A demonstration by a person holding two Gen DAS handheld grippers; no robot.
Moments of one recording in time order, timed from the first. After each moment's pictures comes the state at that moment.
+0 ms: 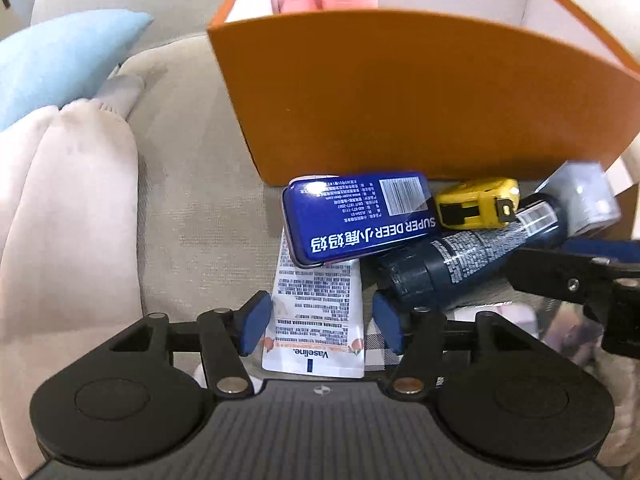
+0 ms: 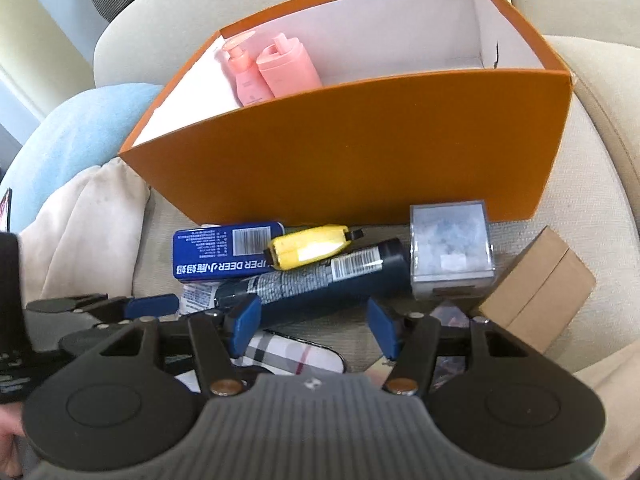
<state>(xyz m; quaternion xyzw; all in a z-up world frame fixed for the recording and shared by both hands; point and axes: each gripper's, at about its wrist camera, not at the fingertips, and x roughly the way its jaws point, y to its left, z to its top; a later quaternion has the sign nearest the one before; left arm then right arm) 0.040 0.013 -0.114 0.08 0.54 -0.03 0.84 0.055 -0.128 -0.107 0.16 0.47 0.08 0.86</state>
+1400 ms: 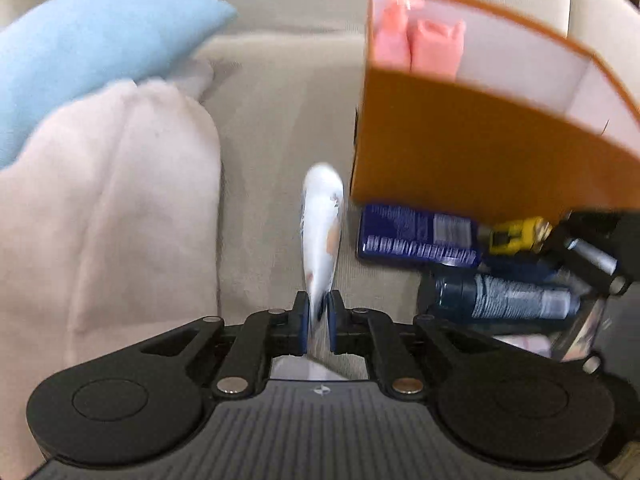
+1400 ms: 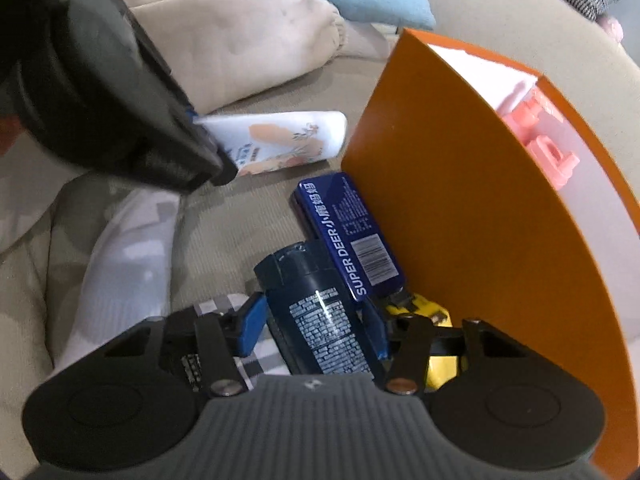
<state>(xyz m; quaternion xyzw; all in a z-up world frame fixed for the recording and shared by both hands) 0.024 0.077 -0.068 -0.01 0.52 0.01 0.86 0.085 -0.021 -0.131 -0.31 0.40 0.32 0.80</state>
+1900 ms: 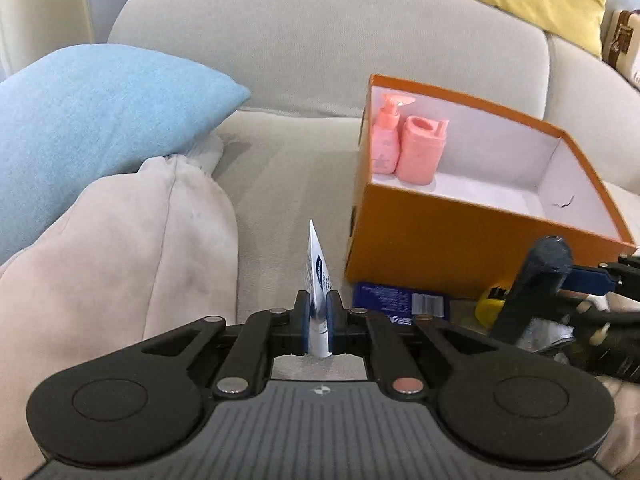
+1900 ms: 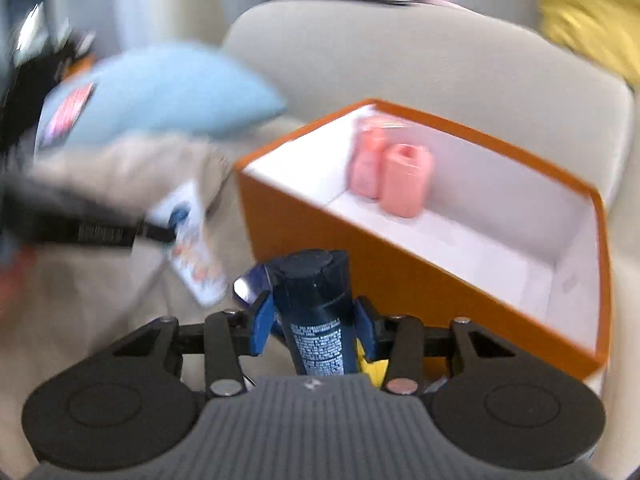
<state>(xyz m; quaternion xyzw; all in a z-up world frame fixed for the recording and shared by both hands) 0.017 0.096 -0.030 -0.03 0.43 0.00 0.90 0.071 -0.109 -0.052 -0.03 0.36 0.21 0.91</state>
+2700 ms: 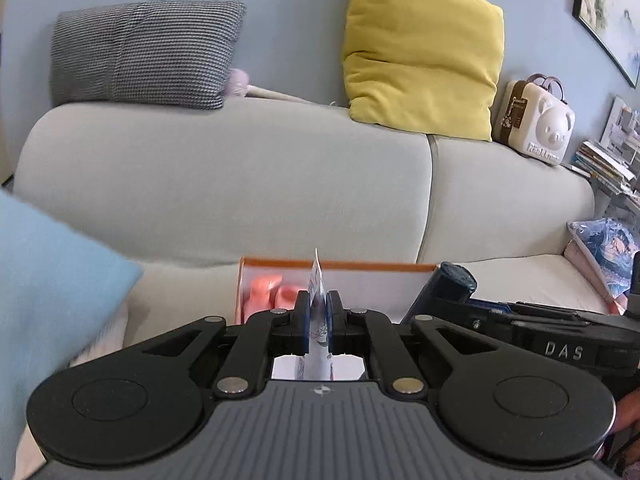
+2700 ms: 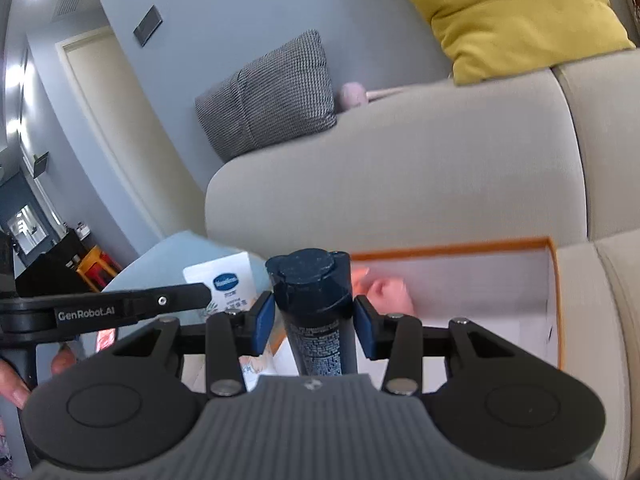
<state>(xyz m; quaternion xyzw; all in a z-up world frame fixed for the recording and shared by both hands) 0.086 0.054 0.097 -0.03 0.32 -0.15 0.94 0.092 -0.174 0.054 0.18 0.26 0.19 0.93</state>
